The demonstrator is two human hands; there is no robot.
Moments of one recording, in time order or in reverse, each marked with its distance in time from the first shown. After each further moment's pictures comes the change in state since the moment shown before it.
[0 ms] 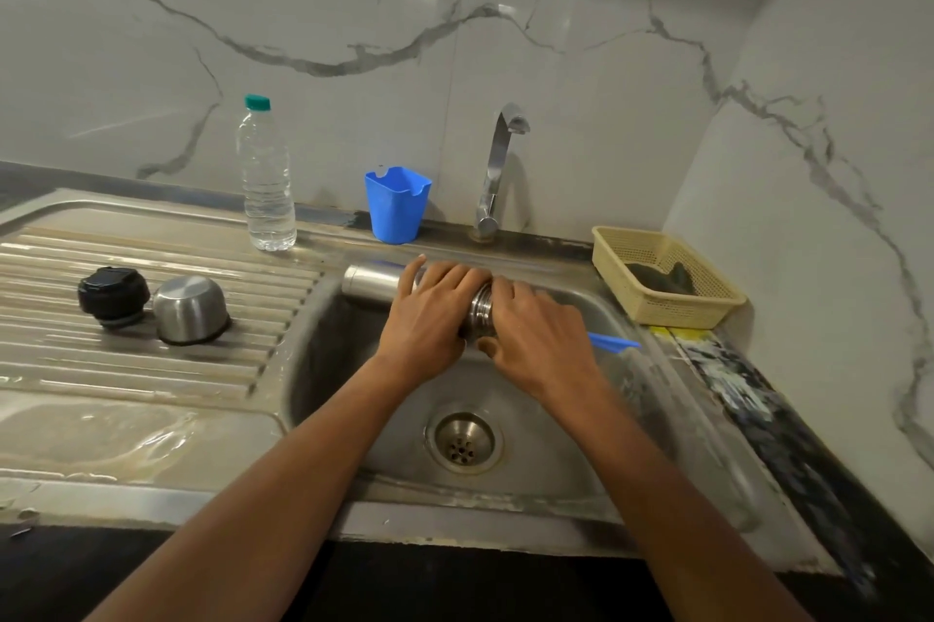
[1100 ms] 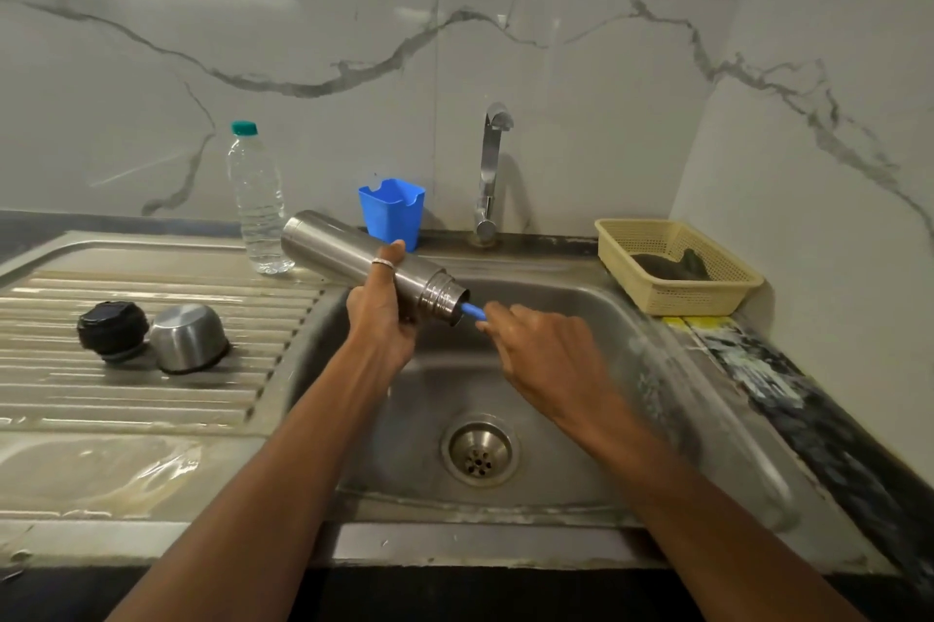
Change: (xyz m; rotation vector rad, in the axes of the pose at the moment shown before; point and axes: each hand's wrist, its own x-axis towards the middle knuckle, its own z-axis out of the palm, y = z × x) left_hand 0.024 -0.020 -0.011 -1.761 0.420 -1.148; right_hand -0.011 0.016 0.037 0.098 0.254 -0.136
